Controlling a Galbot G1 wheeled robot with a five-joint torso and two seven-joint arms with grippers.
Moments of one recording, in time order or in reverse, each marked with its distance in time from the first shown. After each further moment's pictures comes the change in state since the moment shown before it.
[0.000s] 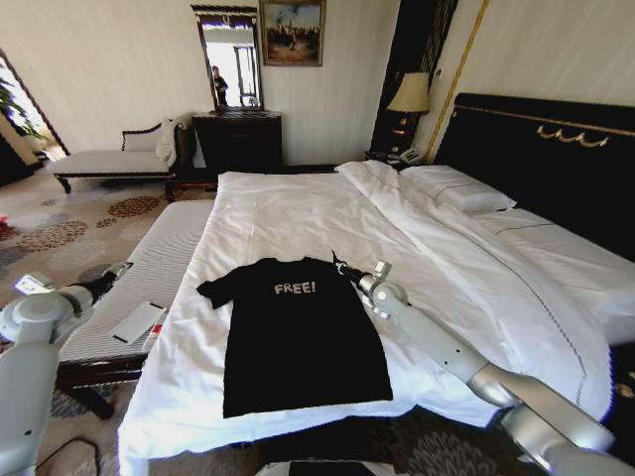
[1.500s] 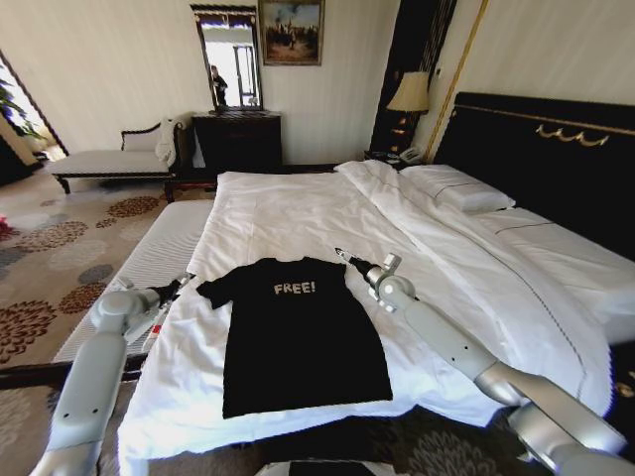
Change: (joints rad) left arm -0.110 -0.168 0.267 0.078 -0.087 0.051 -0.095; right arm -0.044 -0.071 0.094 0.069 0.002 0.027 0.065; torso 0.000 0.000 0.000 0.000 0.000
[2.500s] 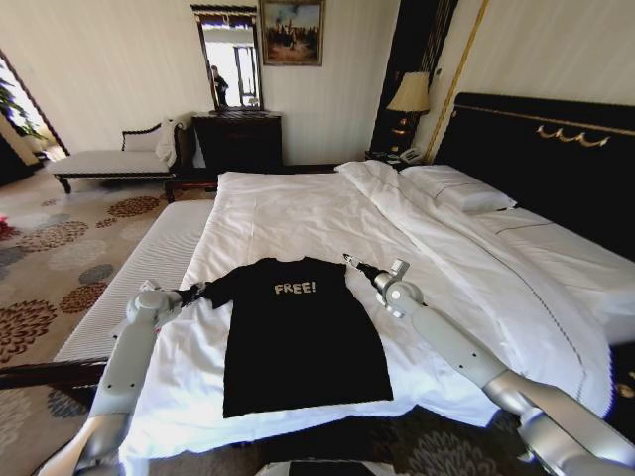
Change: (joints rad) left arm -0.101 -0.046 0.078 0.178 0.140 -0.027 0.115; right arm -0.036 -0.024 0.030 0.000 -0.016 -0.005 0.008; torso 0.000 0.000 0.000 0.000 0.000
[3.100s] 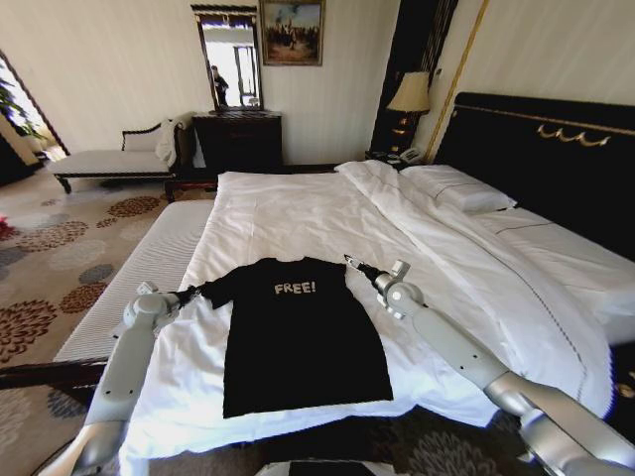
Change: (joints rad) left arm 0.024 0.006 -0.012 -0.046 0.046 -0.021 0.046; right arm -0.009 -0.003 0.006 0.004 -0.006 0.000 0.000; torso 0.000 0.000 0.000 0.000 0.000
